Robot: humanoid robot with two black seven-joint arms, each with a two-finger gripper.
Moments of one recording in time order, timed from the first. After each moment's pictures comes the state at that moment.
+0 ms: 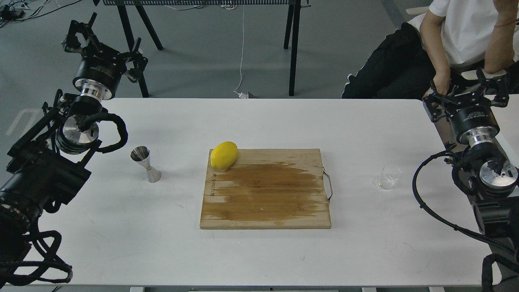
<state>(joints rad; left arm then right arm) -0.76 0.31 -1.01 -0.78 -0.08 -0.29 -0.30 0.56 -0.30 1.36 0.58 0.16 0.49 0.04</state>
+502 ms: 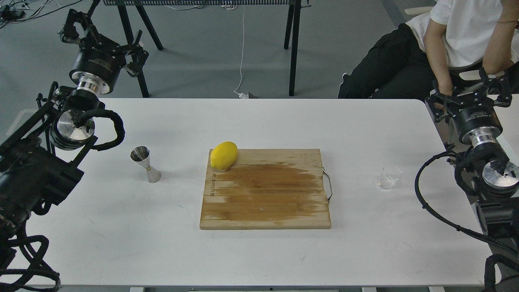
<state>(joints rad) -0.69 0.43 -0.99 -0.89 -0.05 -0.35 -0.29 0.54 -0.34 1.36 0.59 0.16 0.49 0.02</state>
